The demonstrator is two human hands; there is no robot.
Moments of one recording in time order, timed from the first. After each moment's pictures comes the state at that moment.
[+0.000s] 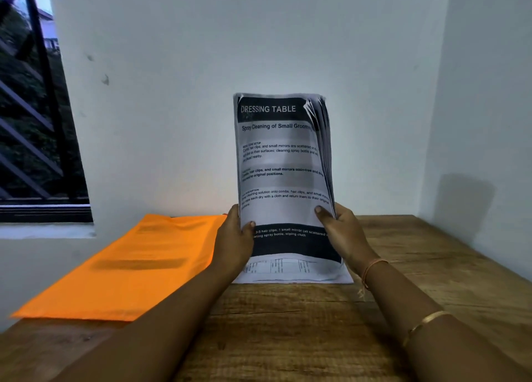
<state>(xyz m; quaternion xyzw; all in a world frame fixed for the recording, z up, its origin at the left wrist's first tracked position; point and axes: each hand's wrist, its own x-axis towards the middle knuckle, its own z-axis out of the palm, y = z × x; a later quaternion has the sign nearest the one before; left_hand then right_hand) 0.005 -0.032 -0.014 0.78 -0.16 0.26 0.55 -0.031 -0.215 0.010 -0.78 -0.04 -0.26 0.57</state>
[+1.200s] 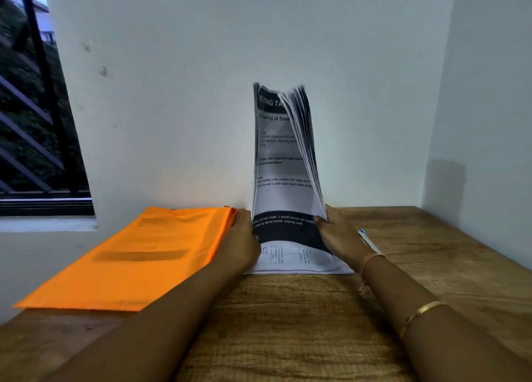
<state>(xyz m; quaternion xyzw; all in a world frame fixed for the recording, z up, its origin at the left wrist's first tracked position) 0.004 -0.033 -0.023 0.91 -0.14 0.18 0.35 -0.027 -0.216 -0.003 -0.86 -0.02 -0.17 0.47</state>
